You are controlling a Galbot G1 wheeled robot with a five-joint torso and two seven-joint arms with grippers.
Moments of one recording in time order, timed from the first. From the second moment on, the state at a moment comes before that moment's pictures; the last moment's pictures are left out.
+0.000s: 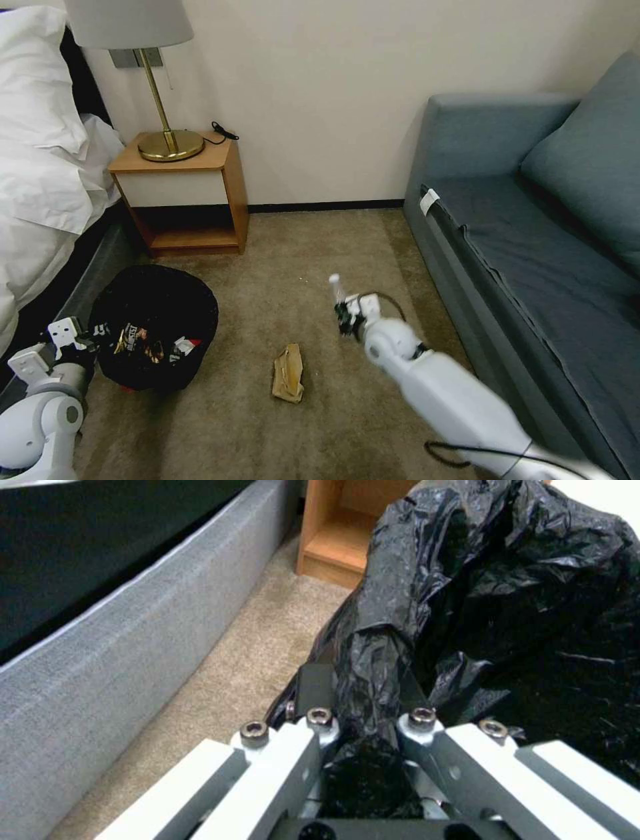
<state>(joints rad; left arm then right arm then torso) 1.37 -1.29 -1.01 -1.87 -0.55 0.49 -0.04 -0.62 1.06 -0.27 1.60 0.88 -0.65 0.38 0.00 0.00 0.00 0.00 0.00</state>
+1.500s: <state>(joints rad) 1.33 -1.35 -0.95 -1.86 -0.51 0.49 -0.04 -0.34 1.48 -0.74 1.48 1.08 -0.53 0.38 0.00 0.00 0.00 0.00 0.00</state>
